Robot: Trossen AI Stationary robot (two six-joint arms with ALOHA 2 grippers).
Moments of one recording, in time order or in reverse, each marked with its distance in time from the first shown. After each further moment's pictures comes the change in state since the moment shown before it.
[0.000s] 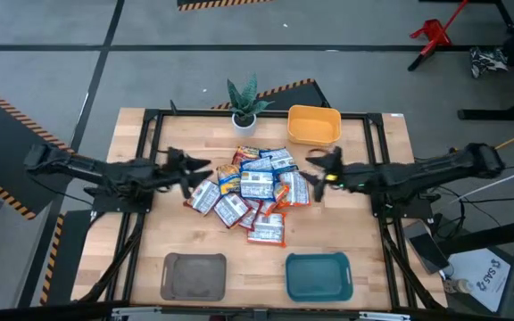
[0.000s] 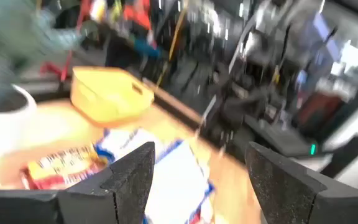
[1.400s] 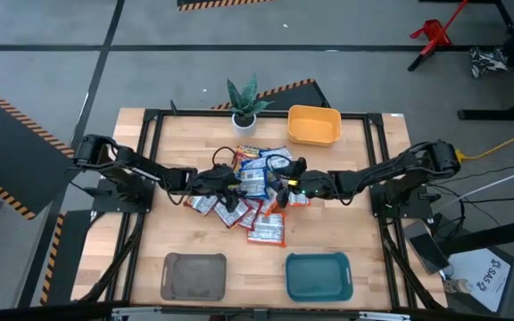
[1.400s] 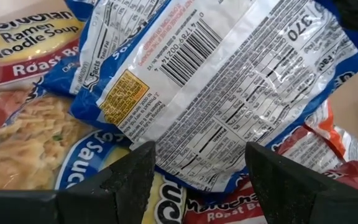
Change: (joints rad) left arm 0.091 0.861 0.257 0.063 0.162 0.004; right arm -0.054 0.532 0.129 0.411 -0.099 0.134
